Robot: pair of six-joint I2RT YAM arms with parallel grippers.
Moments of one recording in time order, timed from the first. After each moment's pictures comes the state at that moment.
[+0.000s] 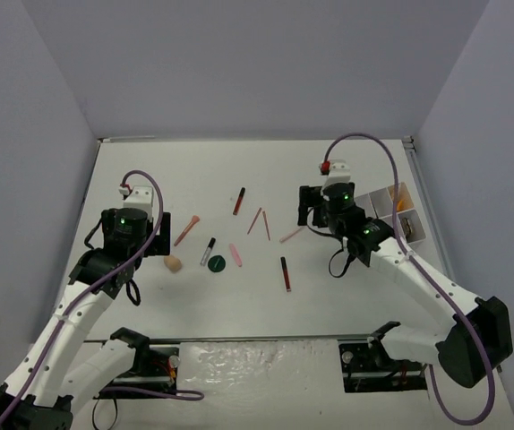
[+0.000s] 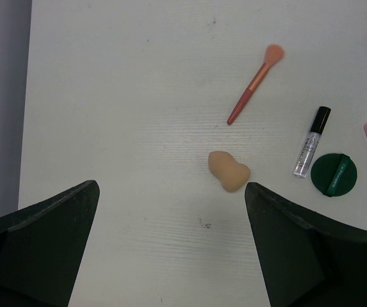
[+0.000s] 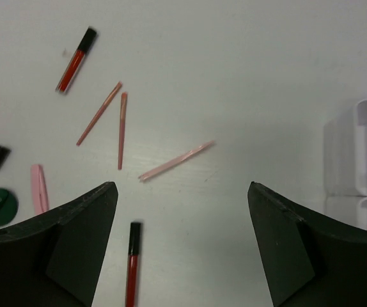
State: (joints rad) left arm -0.35 0.84 0.89 -0.72 -0.40 -0.13; right arm 0.51 1.19 0.89 -0.22 0.28 0.27
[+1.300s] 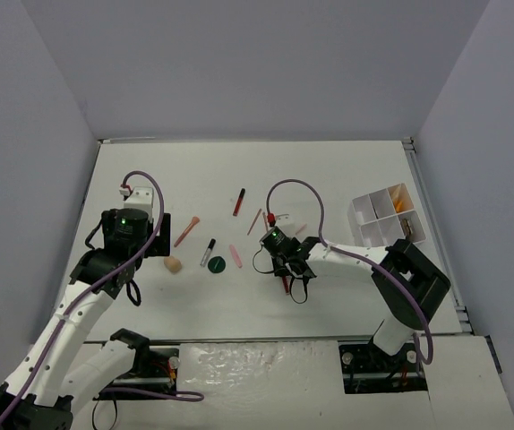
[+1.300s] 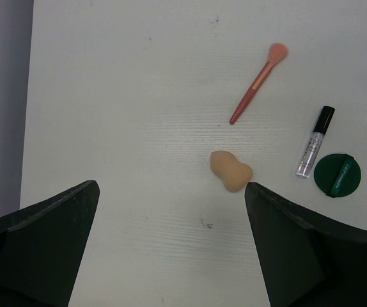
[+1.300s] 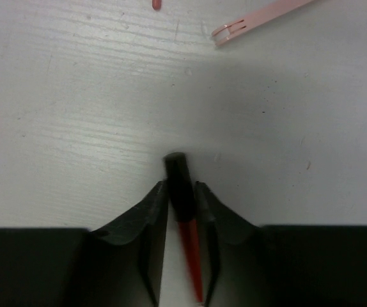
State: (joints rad) left arm -0.35 0.84 0.89 -0.72 -0.40 -0.13; right arm 0.86 1.65 0.85 -0.29 0.31 0.58
